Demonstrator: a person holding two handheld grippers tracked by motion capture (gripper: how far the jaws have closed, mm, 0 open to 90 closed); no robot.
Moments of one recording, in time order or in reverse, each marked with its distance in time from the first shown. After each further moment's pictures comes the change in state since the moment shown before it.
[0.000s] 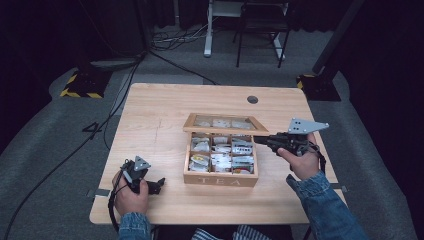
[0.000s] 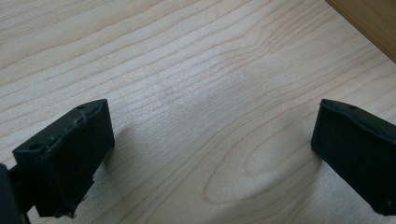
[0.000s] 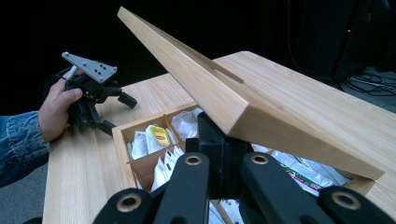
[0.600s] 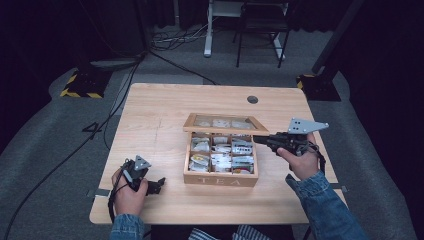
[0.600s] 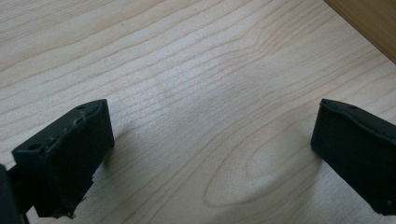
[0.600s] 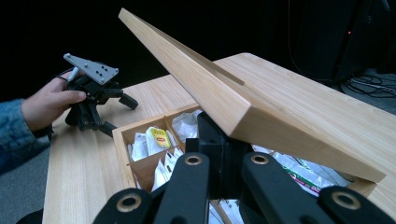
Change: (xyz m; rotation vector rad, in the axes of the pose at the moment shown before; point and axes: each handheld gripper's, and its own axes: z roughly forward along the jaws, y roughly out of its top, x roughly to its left) left arm 0.000 0.001 0.001 -0.003 -0.002 0.004; right arm 0.000 0.000 0.001 -0.005 0.002 -0.002
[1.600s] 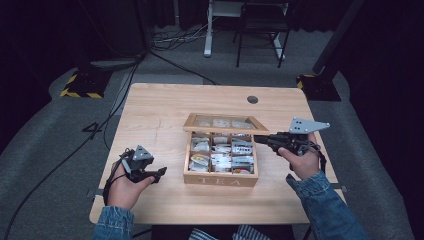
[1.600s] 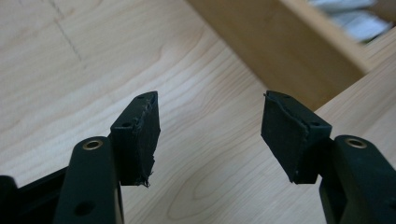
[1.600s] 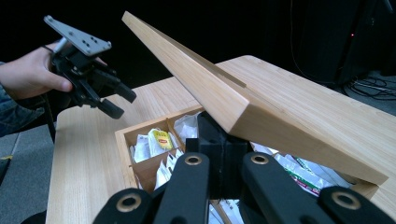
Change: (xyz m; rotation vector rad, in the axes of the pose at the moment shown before) left arm -0.015 0.049 -0.046 -0.032 -0.092 0.040; right arm -0.002 0.000 -0.002 -0.014 0.012 0.003
